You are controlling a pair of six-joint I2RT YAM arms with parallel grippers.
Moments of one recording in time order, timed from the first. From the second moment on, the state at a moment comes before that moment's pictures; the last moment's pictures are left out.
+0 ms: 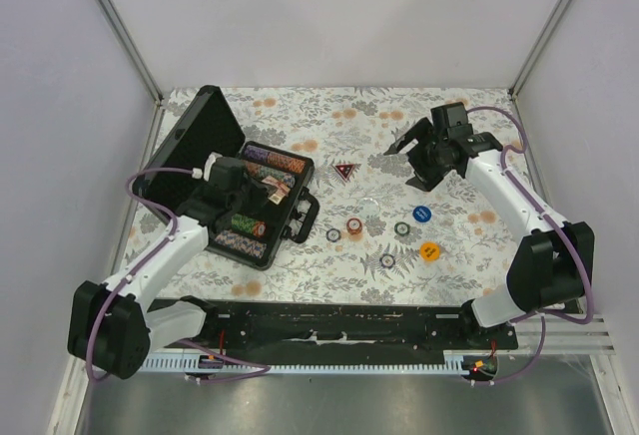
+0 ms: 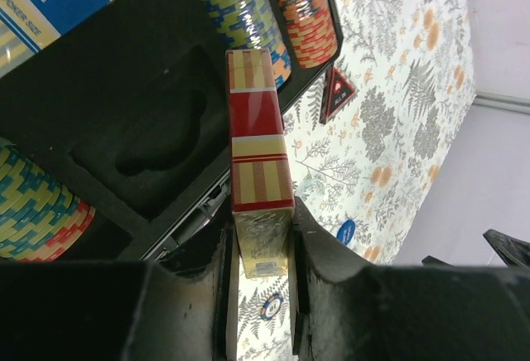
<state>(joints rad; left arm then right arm) -0.37 1.13 0.75 -0.30 -0.07 -1.21 0.24 1.51 1.27 -0.68 -0.14 1.09</state>
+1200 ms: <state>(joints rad) -0.36 1.21 0.69 -0.20 -0.06 -1.32 0.23 1.56 1.26 -0.68 -0.23 1.09</state>
